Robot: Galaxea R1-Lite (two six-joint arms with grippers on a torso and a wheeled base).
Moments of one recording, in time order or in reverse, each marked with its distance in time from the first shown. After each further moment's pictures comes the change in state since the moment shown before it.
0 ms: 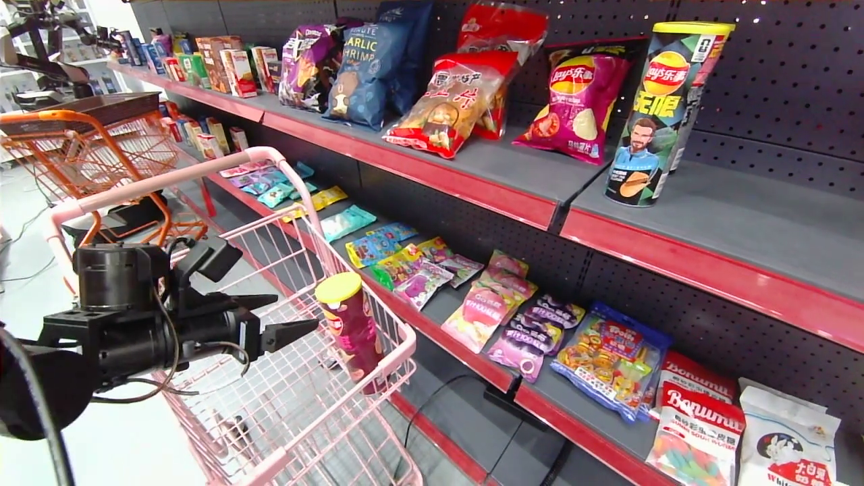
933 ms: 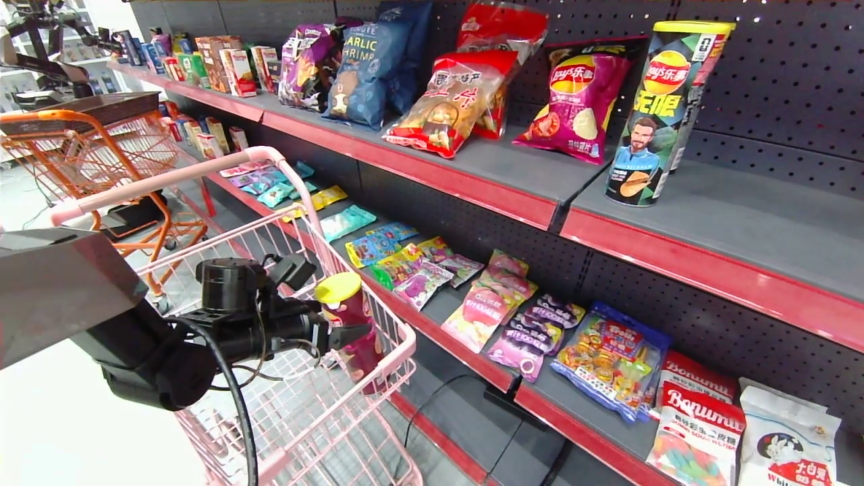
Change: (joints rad) left arm -0.124 0.364 -0.151 -0.224 0.010 -0.044; right arm 0.000 0.000 0.000 0.000 0.000 0.000
